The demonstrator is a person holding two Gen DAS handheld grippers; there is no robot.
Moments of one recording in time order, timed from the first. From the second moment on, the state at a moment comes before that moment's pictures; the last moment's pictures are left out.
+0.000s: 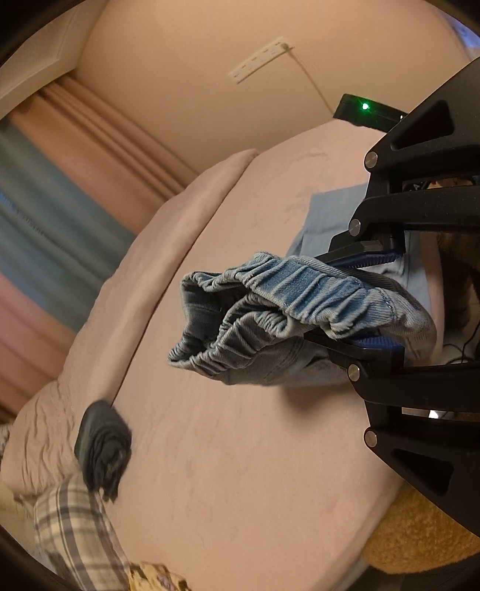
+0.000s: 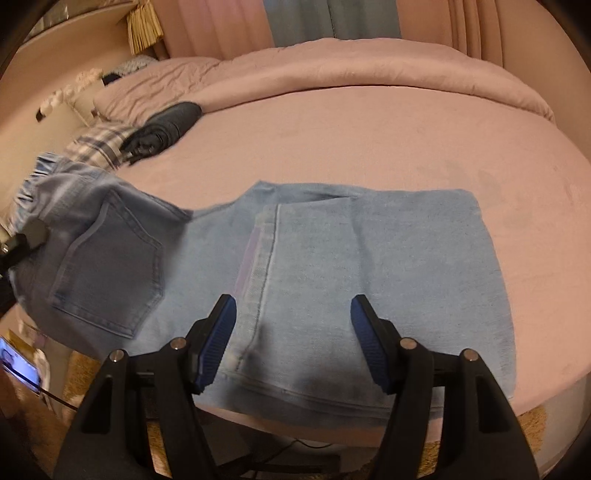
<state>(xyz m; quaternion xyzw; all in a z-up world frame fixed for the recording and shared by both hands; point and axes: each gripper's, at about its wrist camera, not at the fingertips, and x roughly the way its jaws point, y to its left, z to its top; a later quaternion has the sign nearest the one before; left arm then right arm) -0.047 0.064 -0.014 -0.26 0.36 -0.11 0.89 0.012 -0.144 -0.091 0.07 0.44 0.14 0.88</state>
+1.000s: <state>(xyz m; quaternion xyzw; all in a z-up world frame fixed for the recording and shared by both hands) -0.016 -0.036 -0.010 -0.24 0.41 -0.24 0.85 0.004 -0.197 -0.112 0.12 0.45 0.11 0.88</state>
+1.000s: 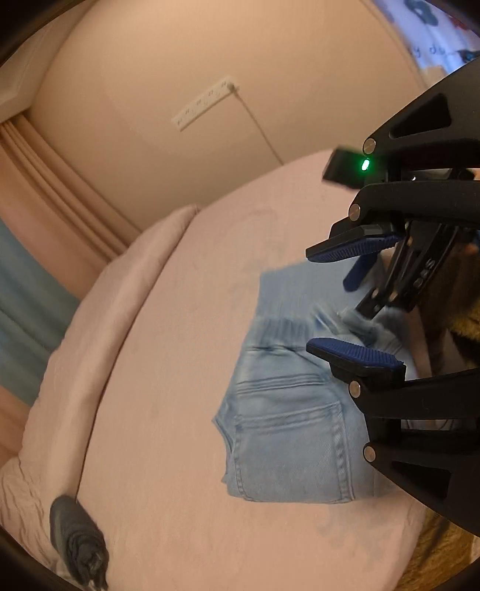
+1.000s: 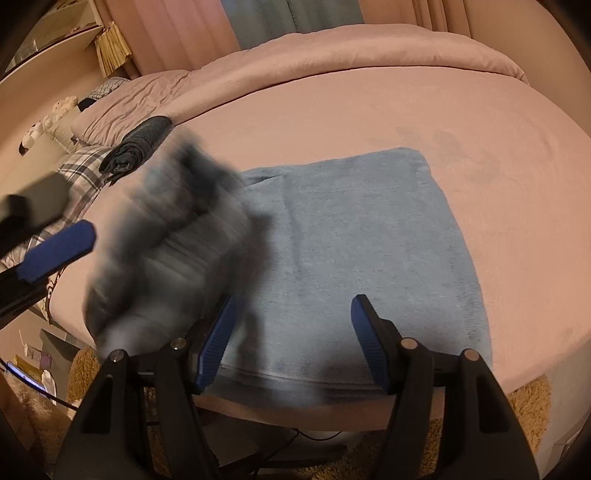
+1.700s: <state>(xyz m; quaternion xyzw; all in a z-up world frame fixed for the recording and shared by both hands) -0.021 0.066 -0.056 -0.27 0.42 -0.05 0.87 -0.005 -0.229 -0.103 0.17 0.44 0.08 0.88</state>
